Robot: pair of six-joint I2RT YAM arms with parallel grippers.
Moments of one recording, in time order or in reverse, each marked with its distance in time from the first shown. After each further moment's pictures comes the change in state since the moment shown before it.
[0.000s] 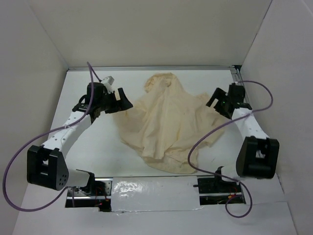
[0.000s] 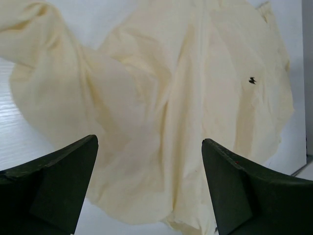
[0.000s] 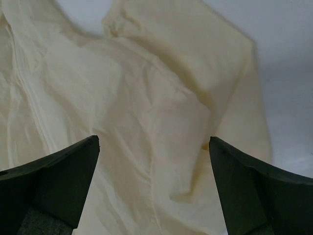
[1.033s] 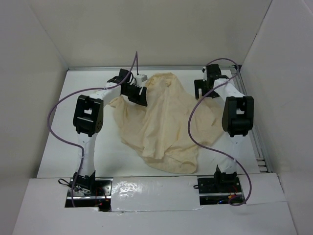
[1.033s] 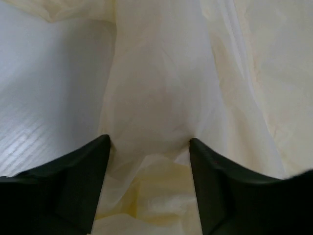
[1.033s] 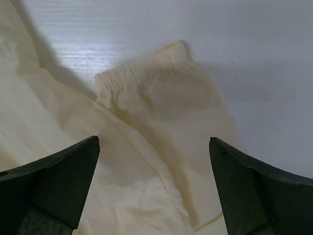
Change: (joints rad) left arm -0.009 0.877 0.738 -0.189 0.269 0.563; right arm 0.106 0.571 0.583 -0.188 0.145 -0.447
